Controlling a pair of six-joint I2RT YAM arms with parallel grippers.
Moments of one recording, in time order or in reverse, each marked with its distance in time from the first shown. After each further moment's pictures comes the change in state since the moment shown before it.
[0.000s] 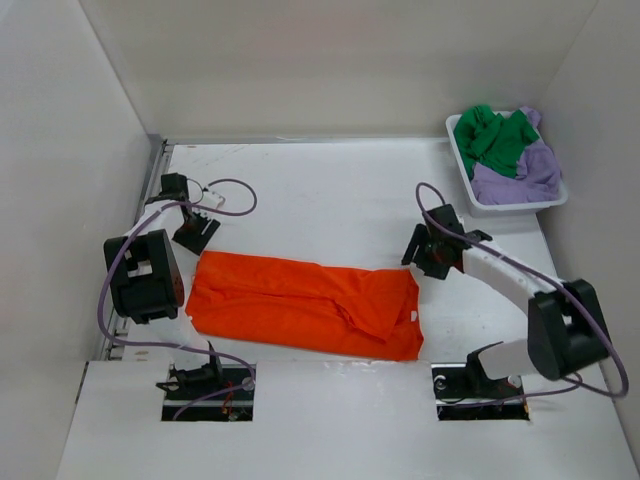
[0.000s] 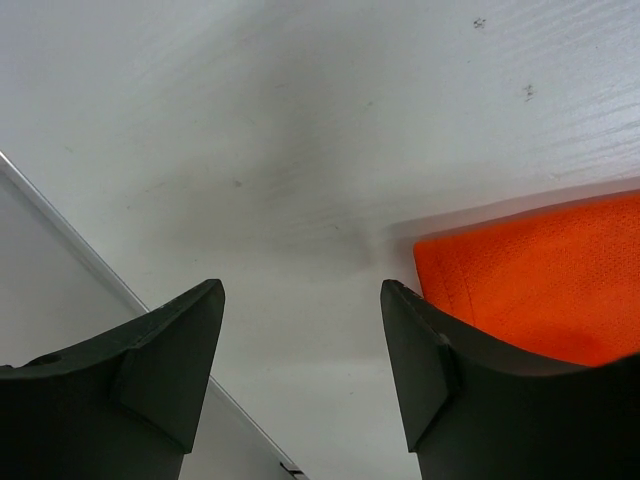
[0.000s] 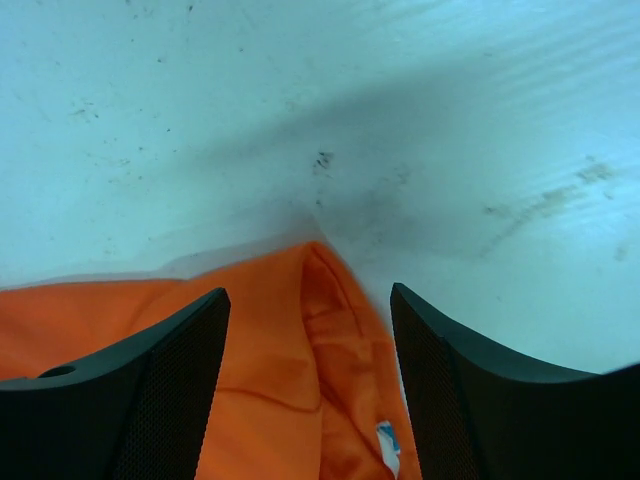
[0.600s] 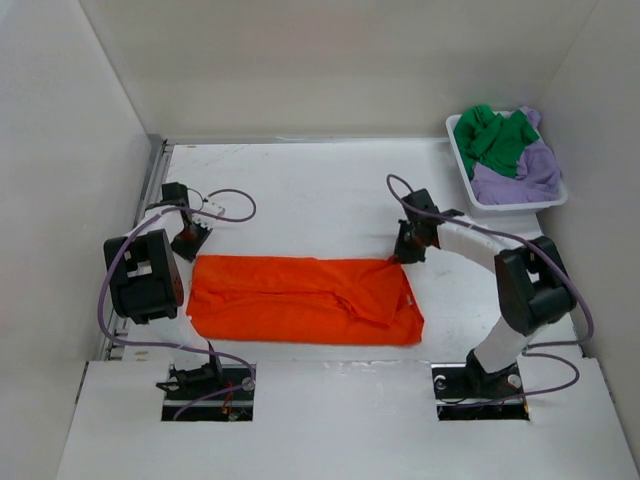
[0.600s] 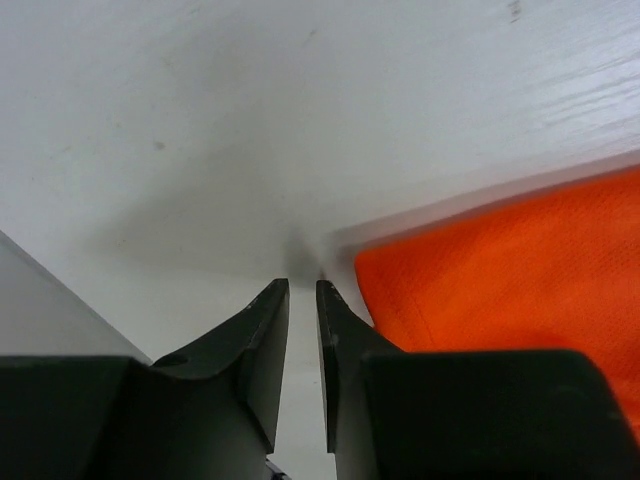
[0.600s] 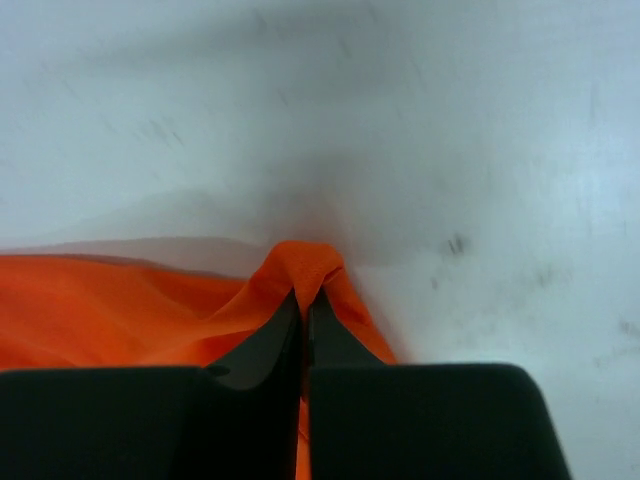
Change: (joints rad) left arm 0.013 0.000 -0.060 -0.021 0.006 -0.019; right arm 0.044 0.299 0.184 0.000 -0.121 -0.117
